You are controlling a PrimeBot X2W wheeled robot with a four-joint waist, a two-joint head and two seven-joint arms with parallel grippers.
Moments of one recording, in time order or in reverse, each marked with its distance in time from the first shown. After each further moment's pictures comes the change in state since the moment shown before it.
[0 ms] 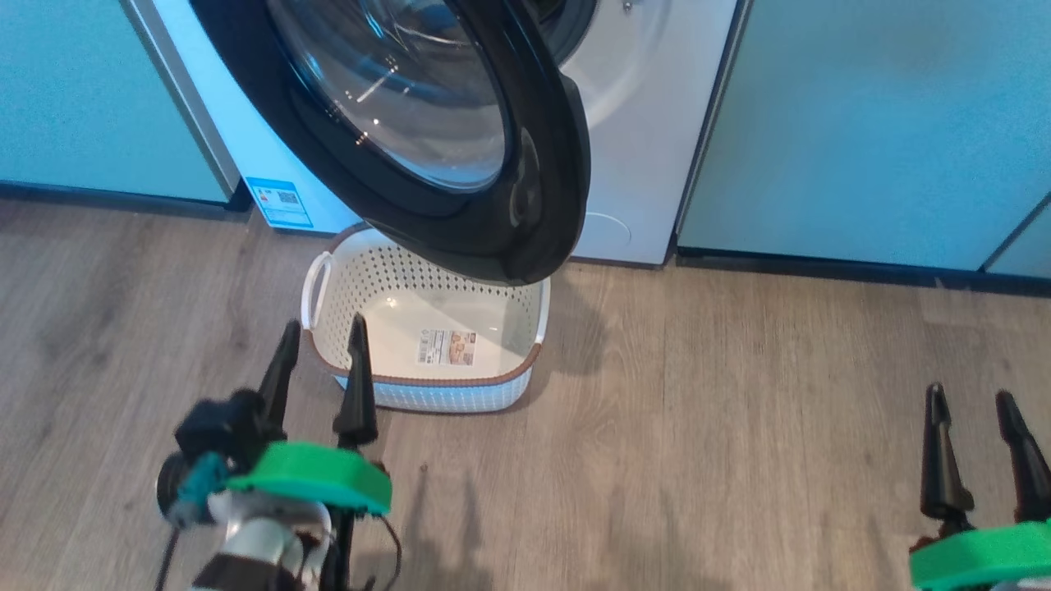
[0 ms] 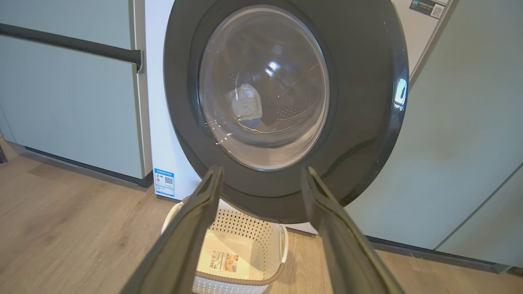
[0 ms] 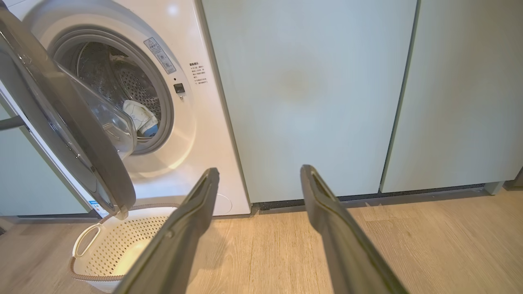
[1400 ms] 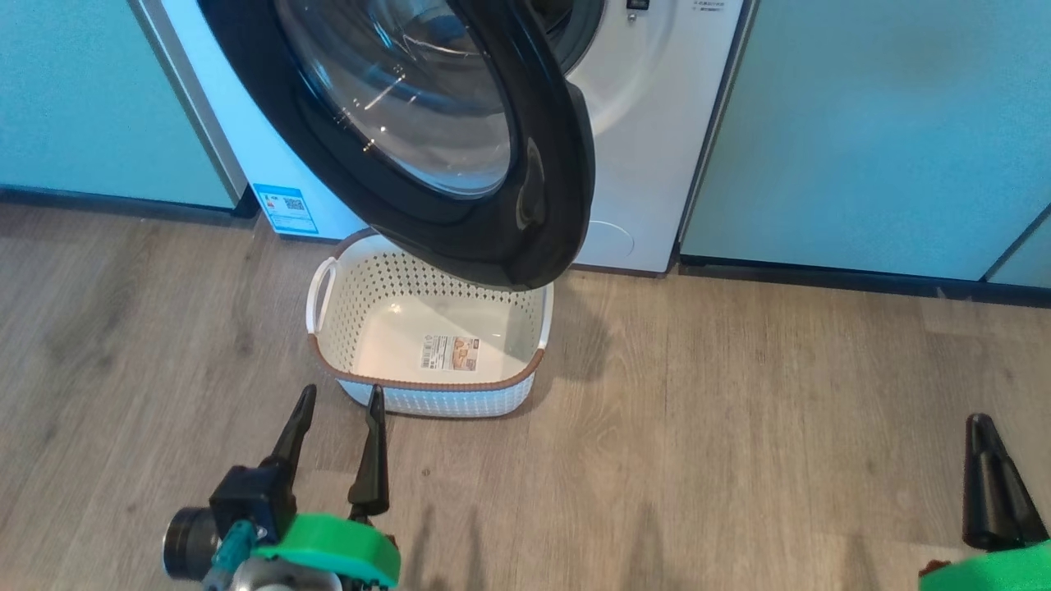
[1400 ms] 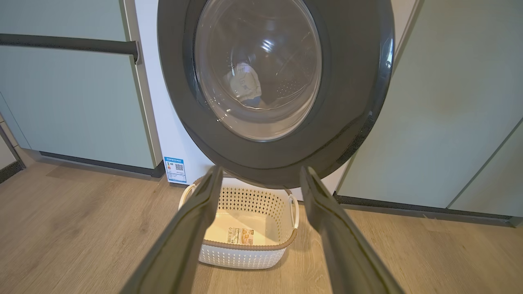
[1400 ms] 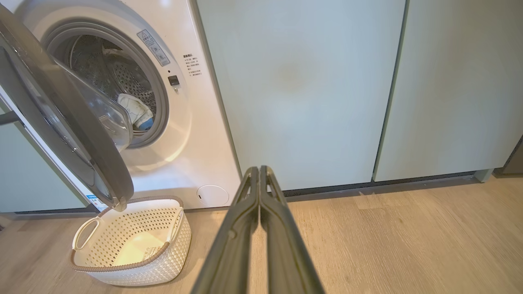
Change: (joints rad) left arm 0.143 0.021 -0.062 -0.021 0.120 0.064 -0.026; right arm 0.083 0.012 -0.032 -0.054 0.002 0.000 0.039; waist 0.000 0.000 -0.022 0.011
